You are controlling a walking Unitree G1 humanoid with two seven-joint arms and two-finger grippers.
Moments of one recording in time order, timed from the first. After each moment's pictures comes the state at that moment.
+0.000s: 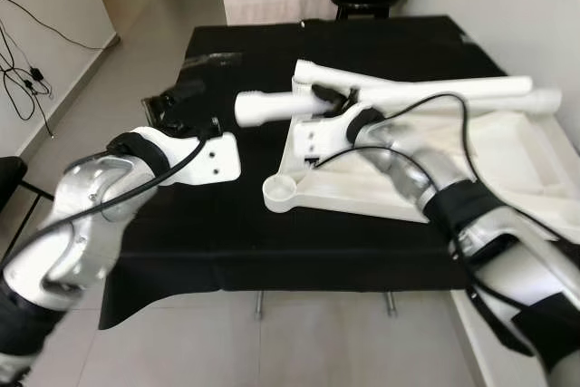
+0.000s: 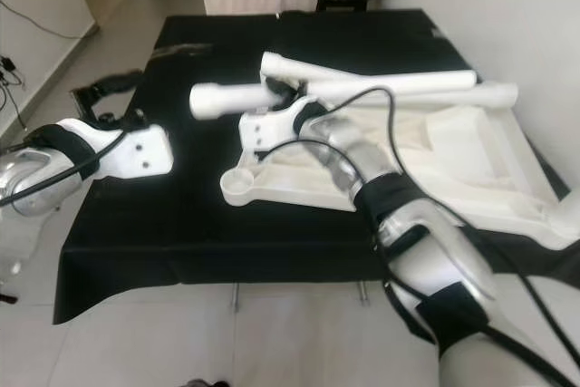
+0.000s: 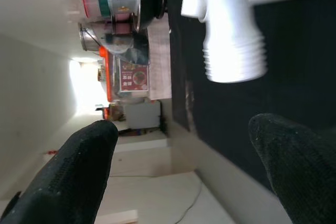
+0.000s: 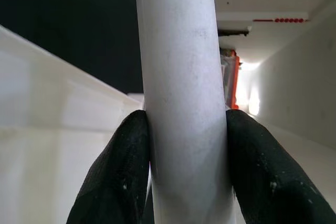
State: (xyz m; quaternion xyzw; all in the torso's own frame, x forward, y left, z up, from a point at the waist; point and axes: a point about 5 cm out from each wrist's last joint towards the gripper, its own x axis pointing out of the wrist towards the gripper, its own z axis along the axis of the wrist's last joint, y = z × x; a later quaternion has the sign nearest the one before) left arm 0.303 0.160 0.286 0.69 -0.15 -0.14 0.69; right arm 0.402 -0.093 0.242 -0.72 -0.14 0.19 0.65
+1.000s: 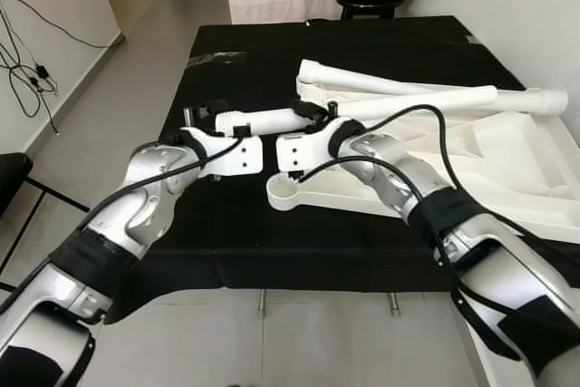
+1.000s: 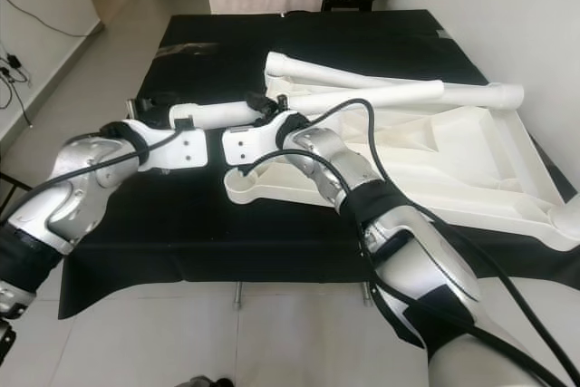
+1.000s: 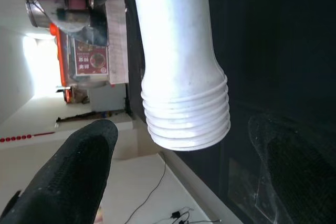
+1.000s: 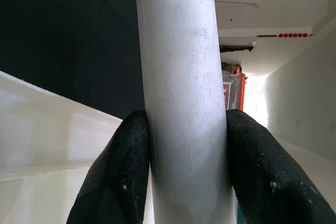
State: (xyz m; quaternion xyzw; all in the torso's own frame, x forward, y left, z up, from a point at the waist) left arm 0.361 0.134 0.239 0.67 -0.07 -0.17 0.72; right arm 0.398 -0.080 0.237 -0.71 -0.15 0.22 0.65
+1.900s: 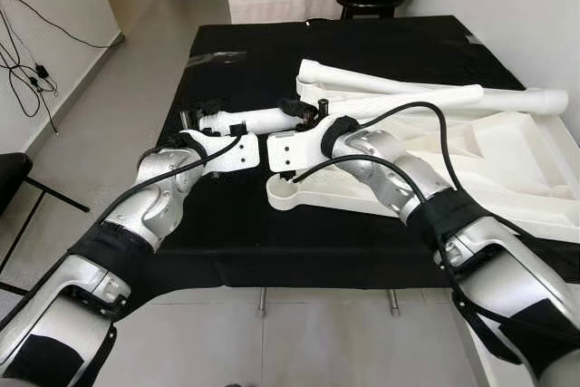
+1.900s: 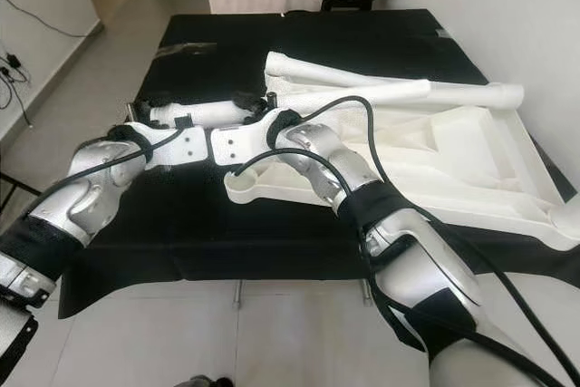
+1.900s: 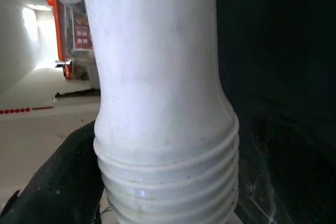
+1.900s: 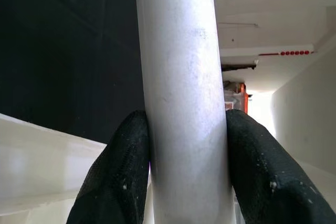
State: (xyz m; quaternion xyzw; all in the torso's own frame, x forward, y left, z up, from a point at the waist) left arm 0.380 0.140 0.224 0.66 -0.05 -0.13 0.74; right arm 0.387 -0.067 0.247 -0.69 -0.17 0.26 0.65
